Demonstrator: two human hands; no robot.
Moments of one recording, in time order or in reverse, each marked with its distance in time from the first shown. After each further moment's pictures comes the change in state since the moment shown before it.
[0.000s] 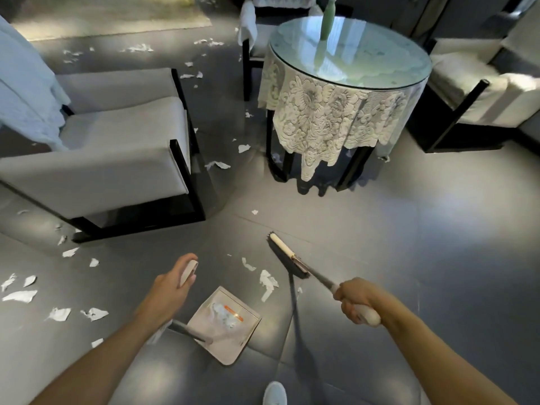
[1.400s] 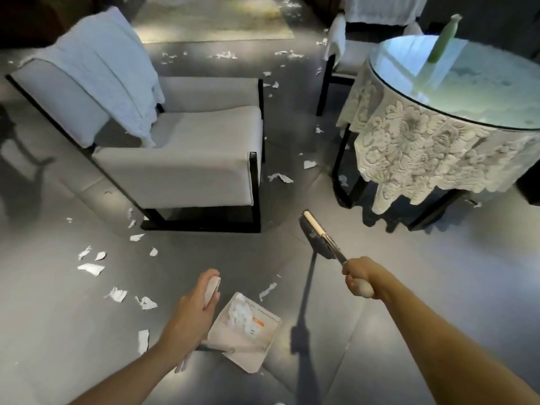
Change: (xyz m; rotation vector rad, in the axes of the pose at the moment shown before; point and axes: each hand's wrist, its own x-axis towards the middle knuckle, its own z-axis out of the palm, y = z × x) left_hand 0.025 -0.056 -0.062 -0.075 0.194 -0.153; right_hand 0.060 -0.200 0.111 -0.064 0.024 -0.322
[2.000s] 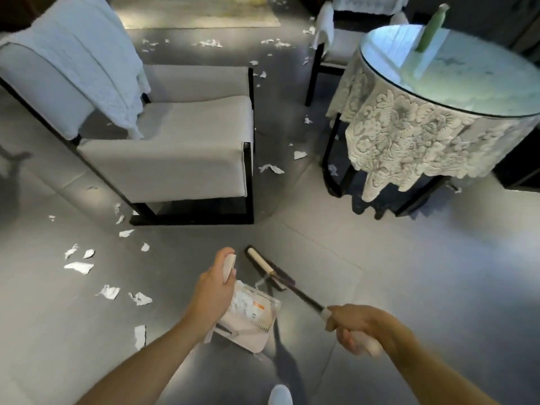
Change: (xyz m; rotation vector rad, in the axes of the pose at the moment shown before) left_hand 0.025 0.007 0.017 -0.052 0.019 0.036; right_hand -0.049 0.067 0.044 -0.215 -0.397 0.371
